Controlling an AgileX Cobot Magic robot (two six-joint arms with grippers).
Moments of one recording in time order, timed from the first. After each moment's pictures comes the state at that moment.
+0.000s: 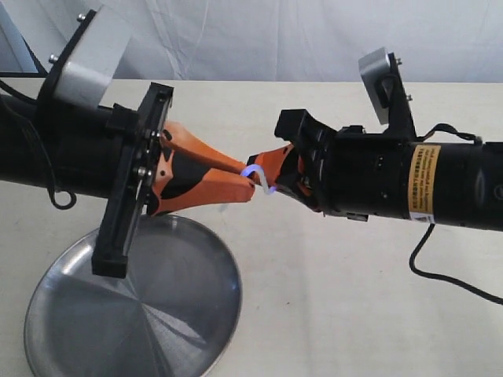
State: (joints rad) left arm -0.41 1.37 -0.75 -1.57 1.11 2.10; right arm 0.48 1.30 -0.59 -1.17 -0.51 2.04
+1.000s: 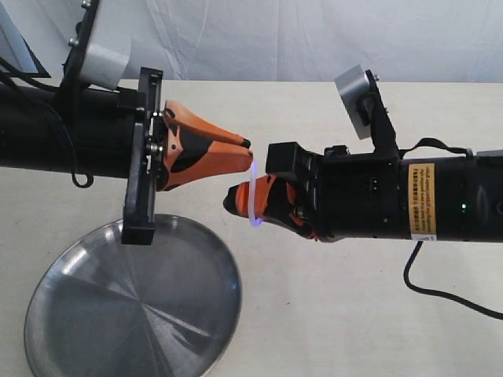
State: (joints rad) left arm -0.41 1.37 -0.76 -1.61 0.98 2.10; right arm 0.48 1.31 -0.58 -1.28 -0.66 2.08
